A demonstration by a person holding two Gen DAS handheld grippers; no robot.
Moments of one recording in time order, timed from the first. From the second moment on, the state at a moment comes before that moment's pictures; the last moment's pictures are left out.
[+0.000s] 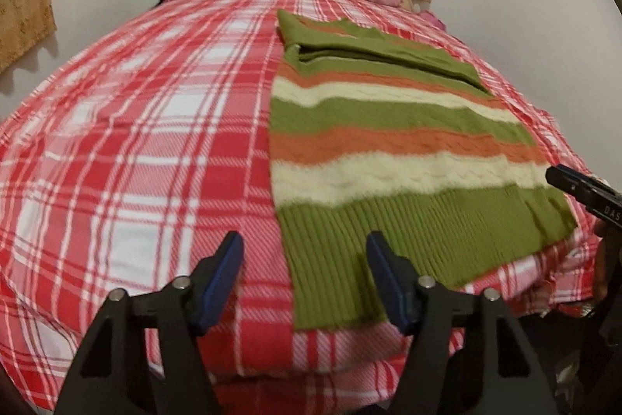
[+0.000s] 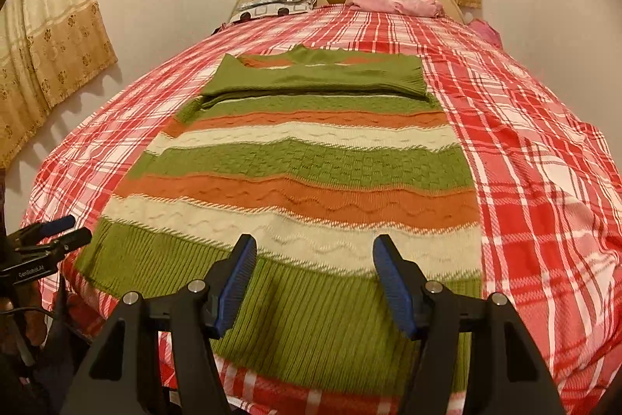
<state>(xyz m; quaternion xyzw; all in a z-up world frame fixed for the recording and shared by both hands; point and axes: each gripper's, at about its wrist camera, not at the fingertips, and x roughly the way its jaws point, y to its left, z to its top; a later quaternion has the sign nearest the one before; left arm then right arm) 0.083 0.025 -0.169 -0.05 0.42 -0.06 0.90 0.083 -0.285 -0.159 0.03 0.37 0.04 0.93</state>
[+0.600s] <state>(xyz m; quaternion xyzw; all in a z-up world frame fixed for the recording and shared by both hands) 0.079 0.023 -0.183 -0.08 0.43 -0.05 0.90 0.043 -0.295 -0.148 0.03 0.34 0.03 0.94</state>
